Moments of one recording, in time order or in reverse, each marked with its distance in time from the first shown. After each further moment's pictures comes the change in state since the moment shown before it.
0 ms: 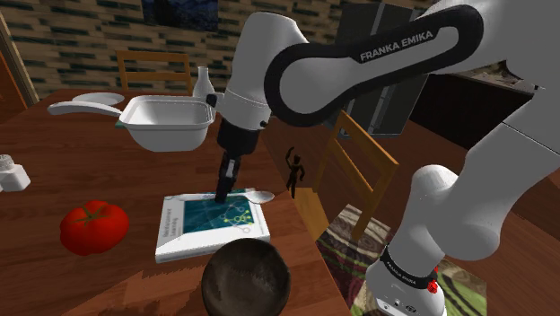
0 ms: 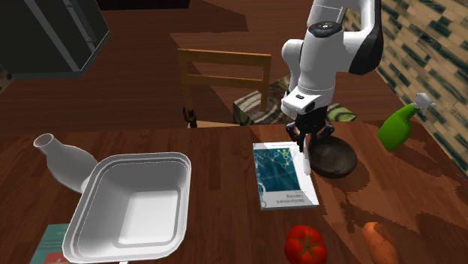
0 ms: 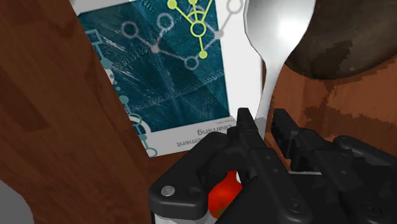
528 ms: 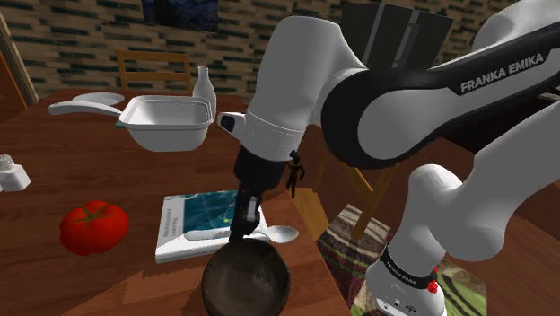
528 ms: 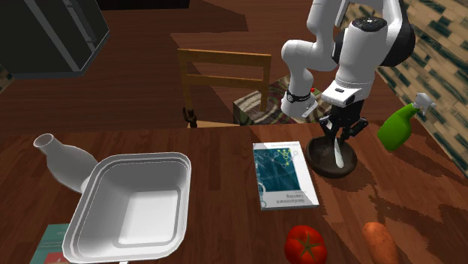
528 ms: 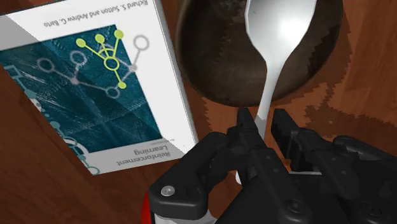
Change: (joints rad) arm 0.087 -0.153 0.120 -0.124 0.051 0.006 0.169
